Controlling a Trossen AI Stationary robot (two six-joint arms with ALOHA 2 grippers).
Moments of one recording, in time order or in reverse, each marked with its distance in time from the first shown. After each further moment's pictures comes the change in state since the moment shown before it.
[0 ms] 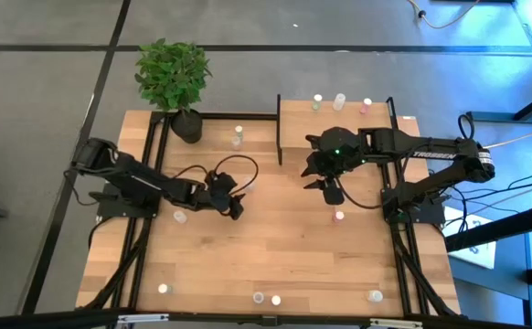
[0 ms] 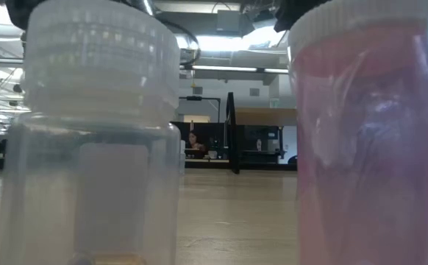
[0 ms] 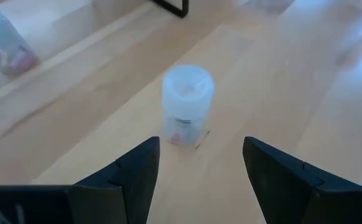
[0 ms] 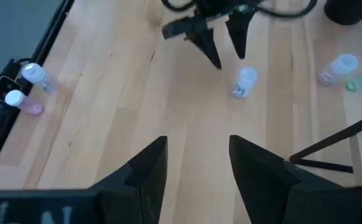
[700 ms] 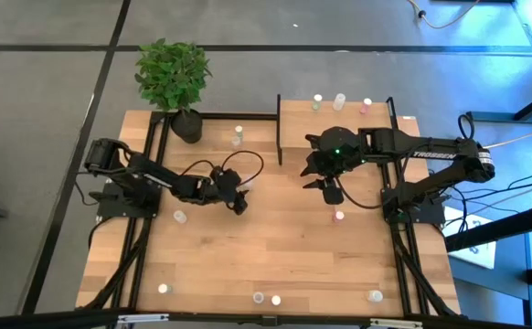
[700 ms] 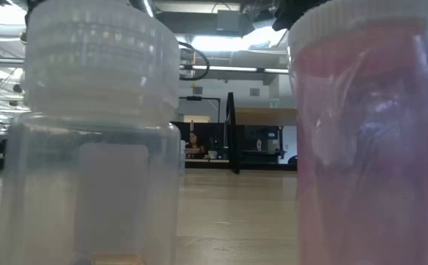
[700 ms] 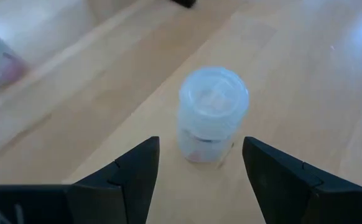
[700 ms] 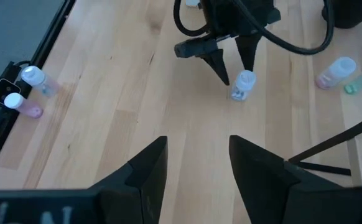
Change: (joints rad) left arm 0.102 0.097 0.000 0.112 0.096 0.140; right arm 0.000 0.000 0.000 0.010 0.002 0.000
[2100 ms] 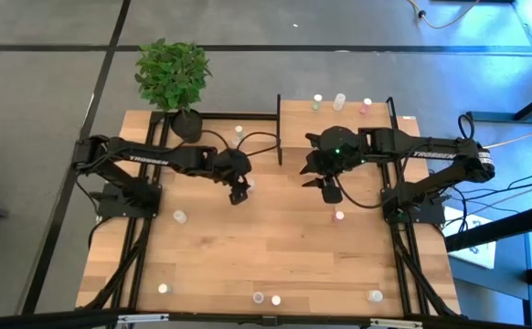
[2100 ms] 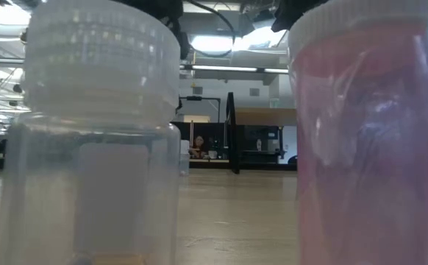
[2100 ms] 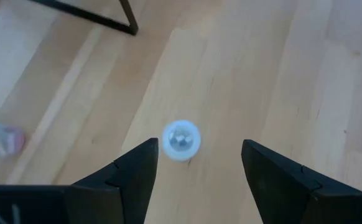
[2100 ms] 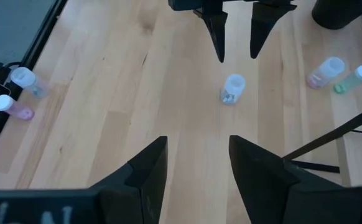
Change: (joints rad) left arm 0.168 -0.130 0.432 -0.708 0.387 0.310; right arm -0.002 0.000 0.000 0.005 0.026 0.000
